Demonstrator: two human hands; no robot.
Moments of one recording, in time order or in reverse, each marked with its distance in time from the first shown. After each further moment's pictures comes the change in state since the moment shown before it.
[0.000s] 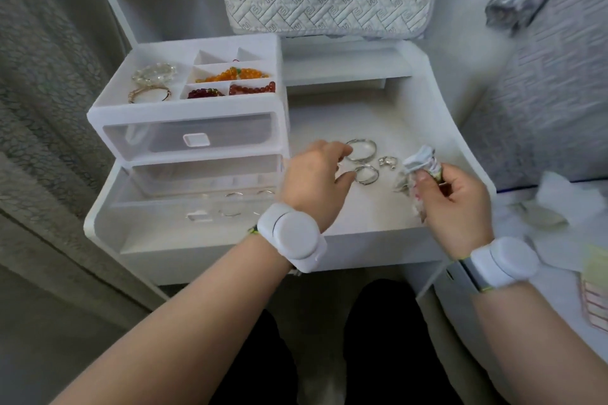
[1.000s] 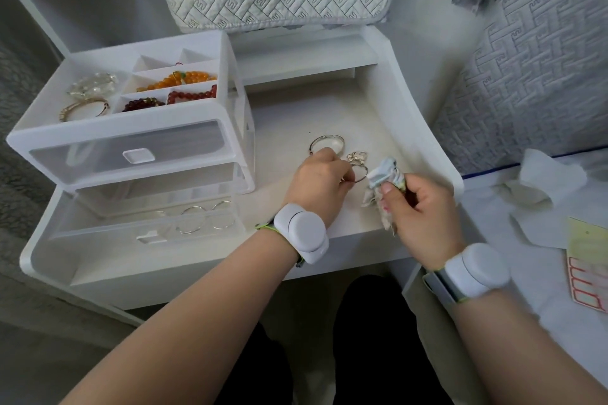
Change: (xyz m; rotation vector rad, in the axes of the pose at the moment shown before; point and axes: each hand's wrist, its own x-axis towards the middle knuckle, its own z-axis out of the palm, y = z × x) left_hand 0.031 -0.003 0.073 0.088 -0.130 0.152; right_hand -0.006 0.023 -0.006 -0.030 -0.085 0.026
